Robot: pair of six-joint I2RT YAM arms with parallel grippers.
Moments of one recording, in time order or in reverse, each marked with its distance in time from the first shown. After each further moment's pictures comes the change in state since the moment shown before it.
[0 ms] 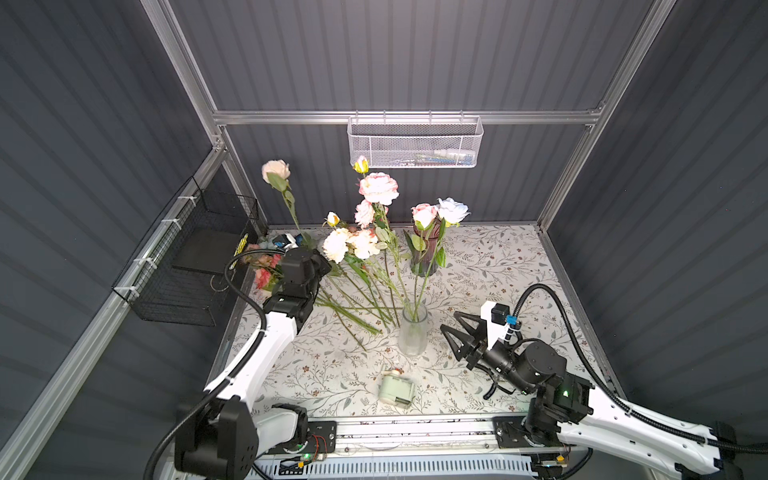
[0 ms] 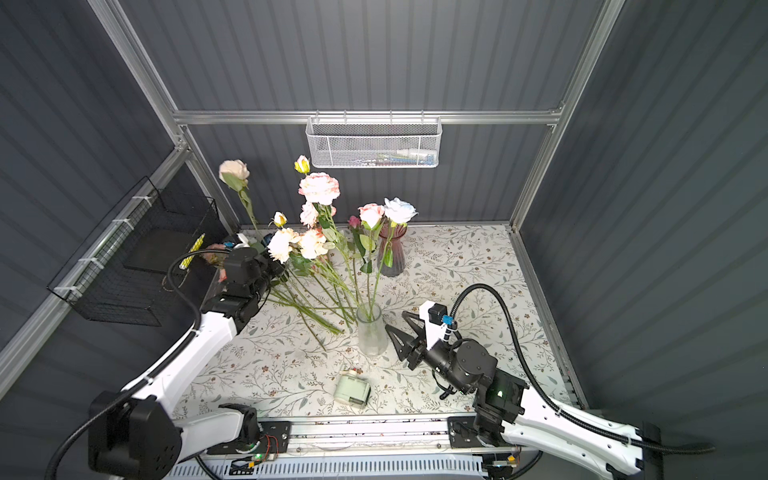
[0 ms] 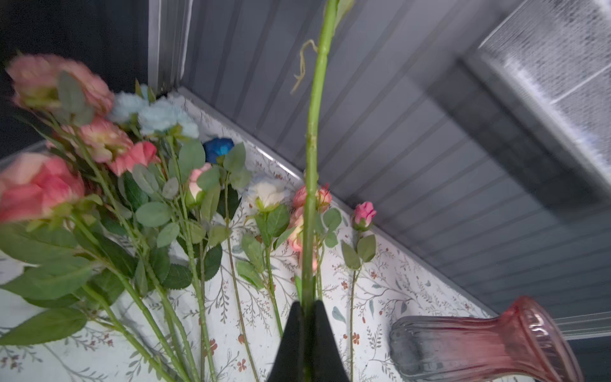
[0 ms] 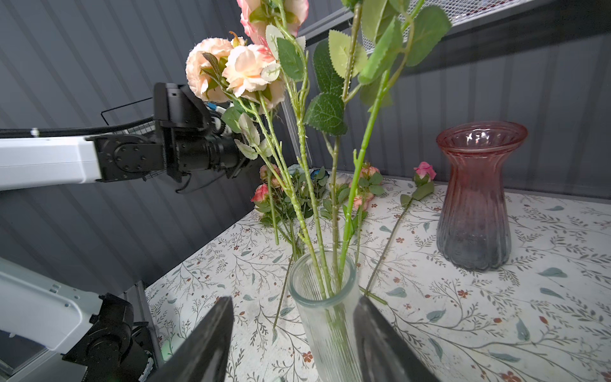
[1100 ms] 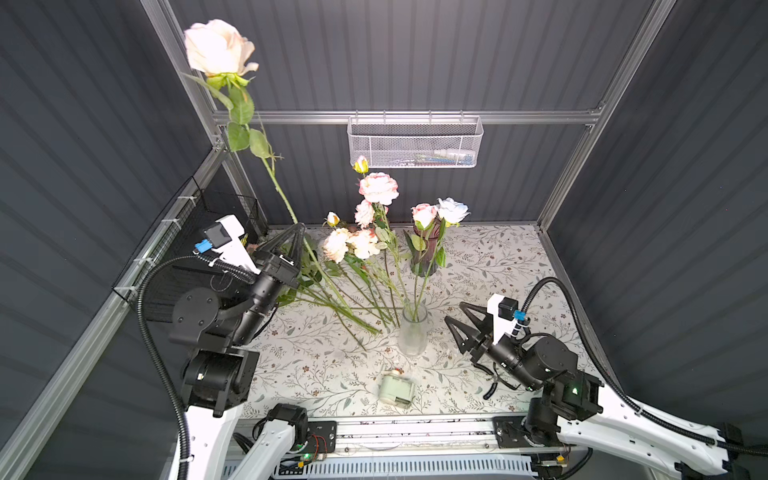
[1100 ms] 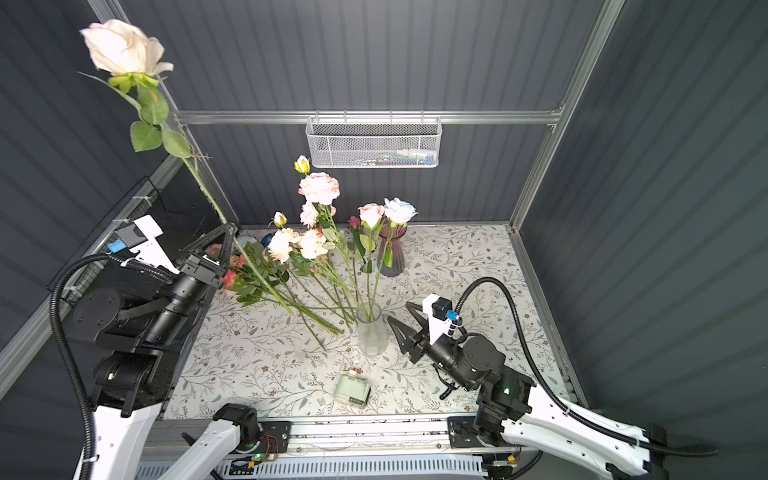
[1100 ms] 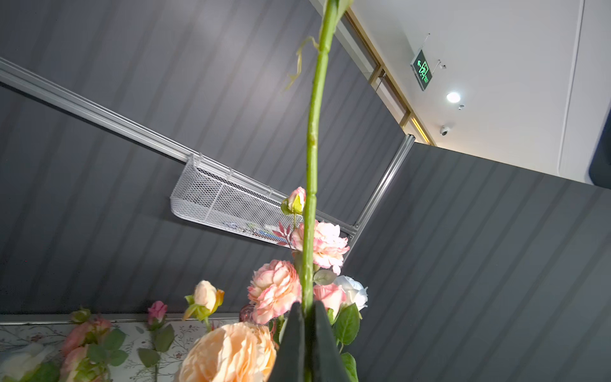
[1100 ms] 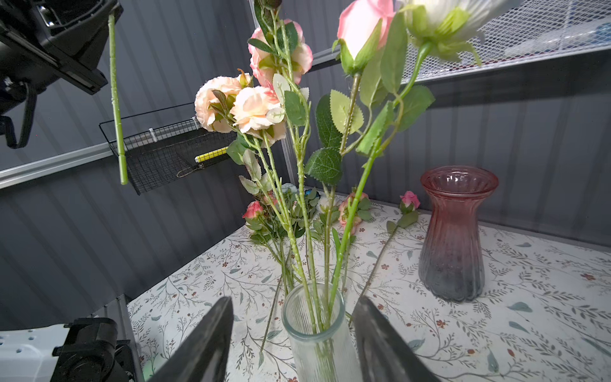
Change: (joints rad) left arm 0.003 -0.401 0.298 -0.064 0.560 0.012; right arm 0.000 0.012 0.101 -0.049 0.034 -0.090
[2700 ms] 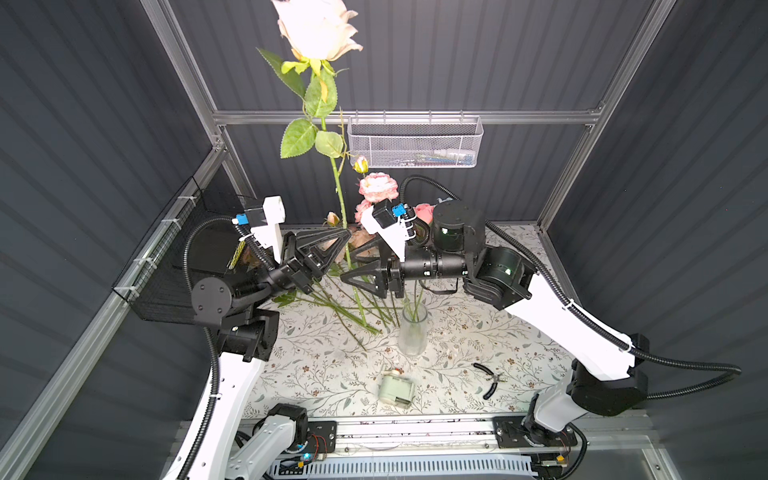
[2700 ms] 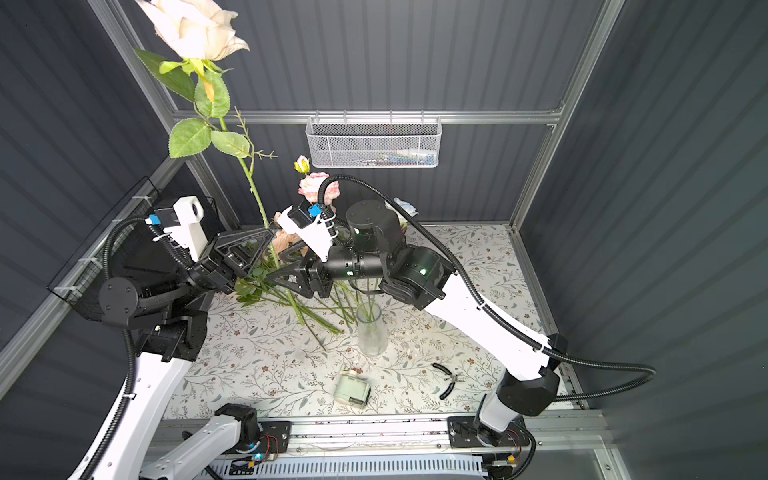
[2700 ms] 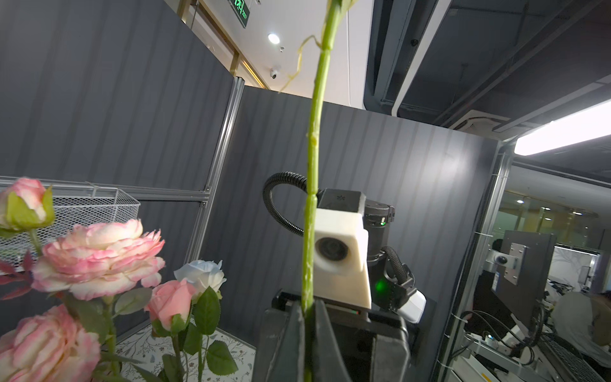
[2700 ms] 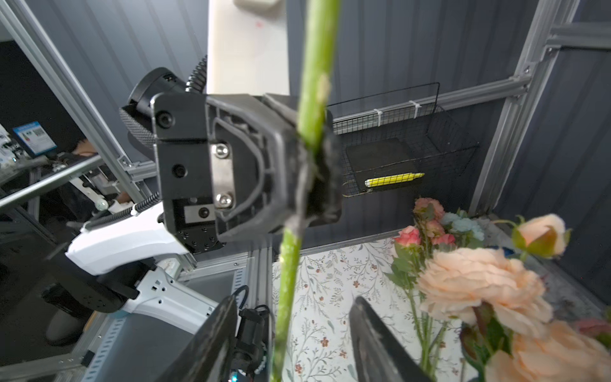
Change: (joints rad) left arm 0.000 0.185 -0.064 0.669 0.624 -0.286; right arm -0.054 1.056 1.475 -0.628 -0.807 -0.080
